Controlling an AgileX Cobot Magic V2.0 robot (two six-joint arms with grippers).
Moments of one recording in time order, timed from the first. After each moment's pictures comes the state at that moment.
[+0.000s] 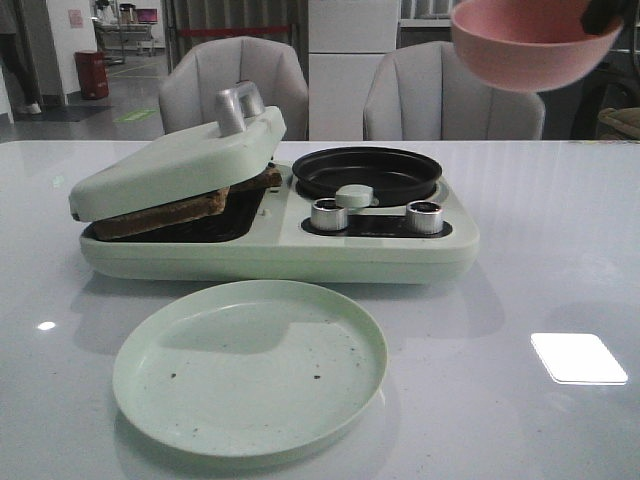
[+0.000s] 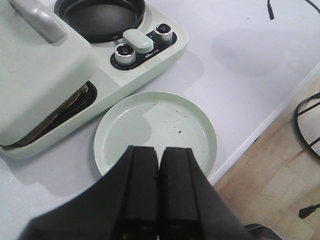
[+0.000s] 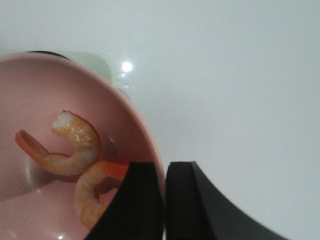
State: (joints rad) left arm -0.42 0.80 -0.73 -0.58 0.71 0.66; right arm 0.02 1.71 -1.66 0.08 0.88 0.03
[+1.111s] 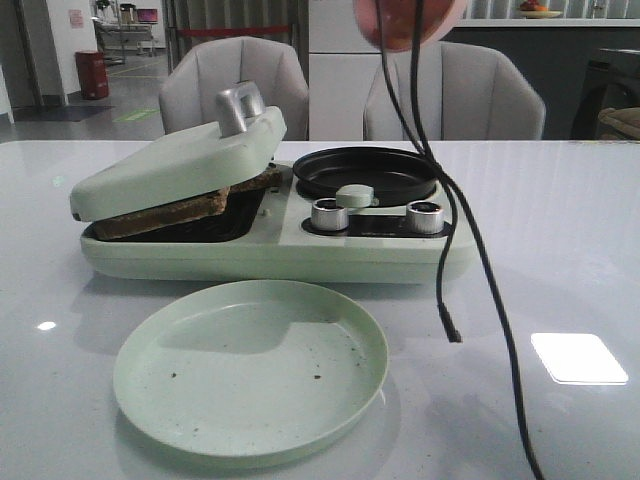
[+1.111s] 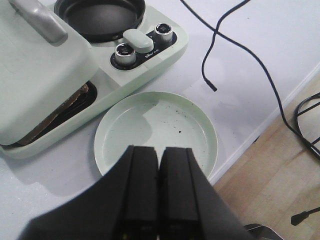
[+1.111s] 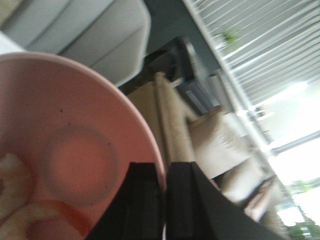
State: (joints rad) left arm -0.42 0.80 -0.73 -0.58 0.71 0.66; right arm 0.61 2.12 -2.07 -1.50 1.13 0.57
